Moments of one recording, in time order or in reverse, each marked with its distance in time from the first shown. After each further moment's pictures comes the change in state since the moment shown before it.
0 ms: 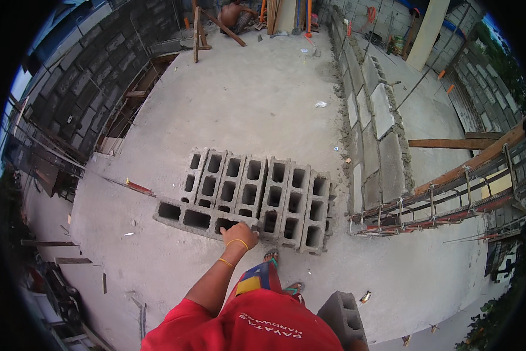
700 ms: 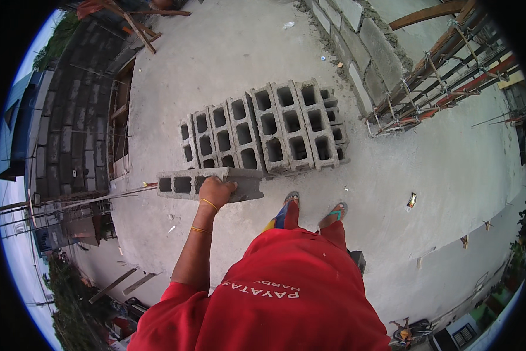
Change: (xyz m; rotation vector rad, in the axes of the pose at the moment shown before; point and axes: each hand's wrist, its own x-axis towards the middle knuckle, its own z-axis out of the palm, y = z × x) left_hand -0.020 -0.071 -0.035 -0.007 0.085 0.182; right_hand 0.009 -0.034 0.320 0.857 -0.278 0.324
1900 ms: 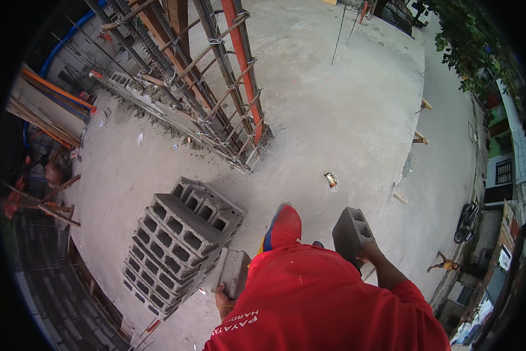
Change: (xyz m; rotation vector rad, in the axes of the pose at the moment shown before) left_hand -0.142 0.171 0.279 -1.119 -0.314 -0.554; right_hand 0.077 0.204 -0.210 -0.003 0.156 0.115
